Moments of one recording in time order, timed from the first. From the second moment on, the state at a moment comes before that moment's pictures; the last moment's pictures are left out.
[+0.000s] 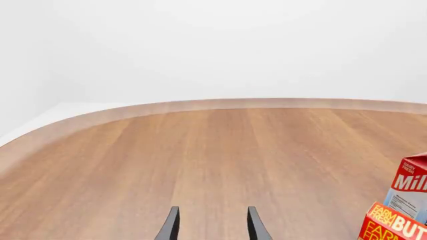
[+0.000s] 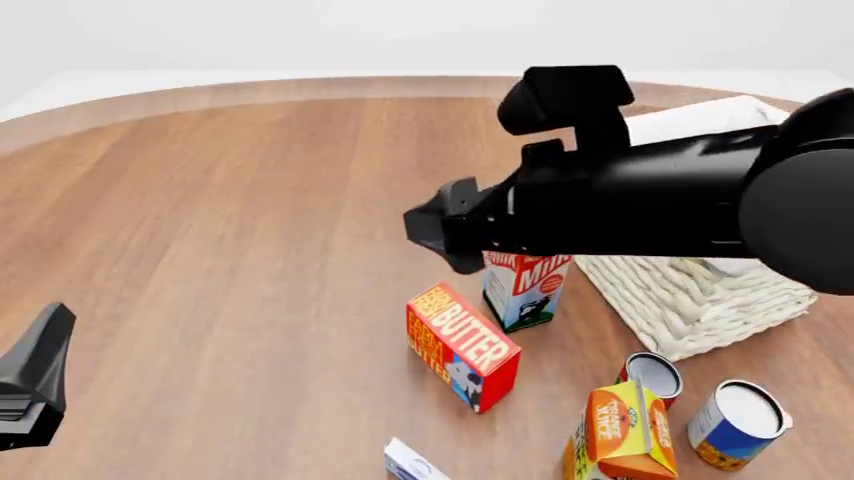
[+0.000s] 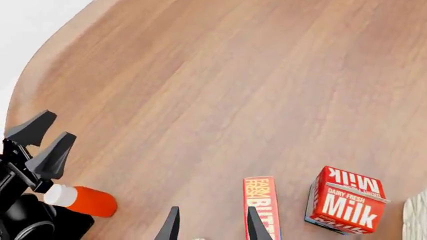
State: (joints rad) left arm 0.00 0.01 0.00 0.00 0.00; right arm 0.84 1.21 -0.96 0.38 0.27
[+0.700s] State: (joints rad) left arm 0.00 0.01 0.00 0.00 0.00; right arm 0.80 1.27 -0.98 0.57 0.29
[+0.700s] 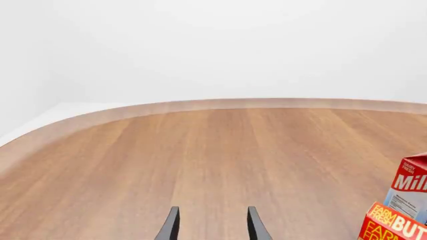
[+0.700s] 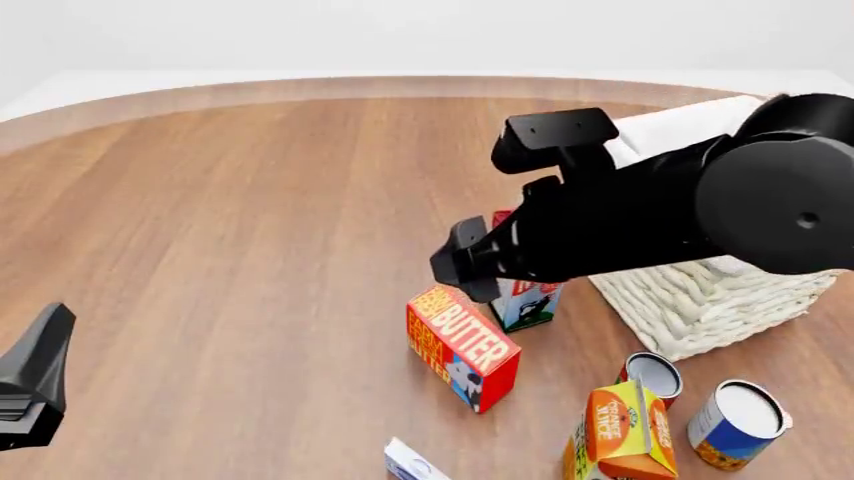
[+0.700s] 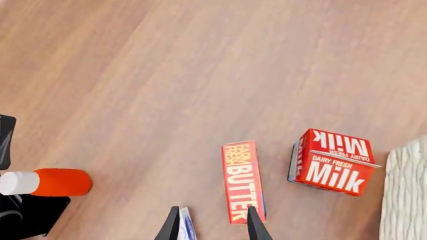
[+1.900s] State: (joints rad) left arm 0.00 0.01 0.00 0.00 0.00; right arm 0.71 1.36 -0.88 0.44 0.26
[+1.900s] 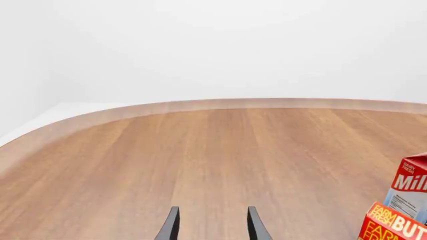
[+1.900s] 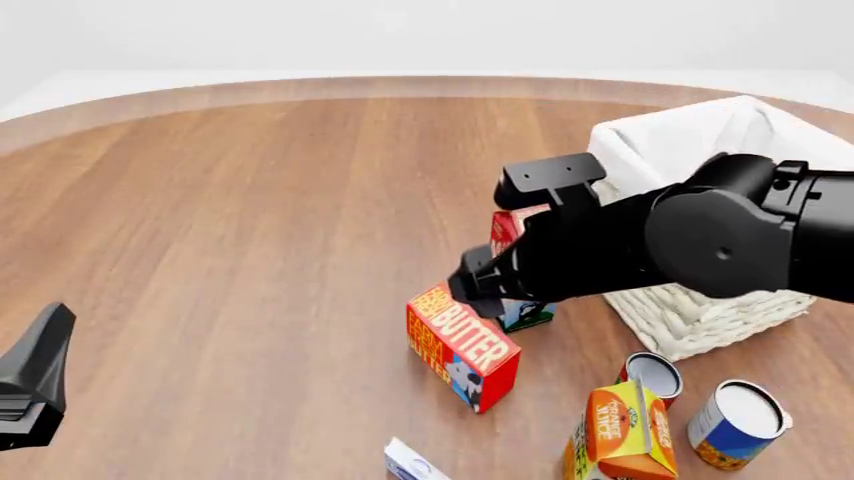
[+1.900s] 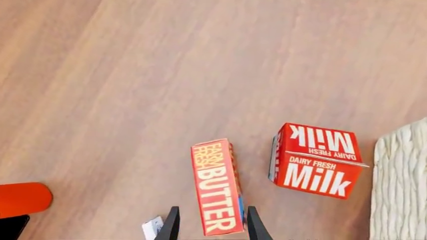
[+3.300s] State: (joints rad) left arm 0.00 0.01 0.00 0.00 0.00; right arm 0.73 1.46 -0.70 0.22 0.36
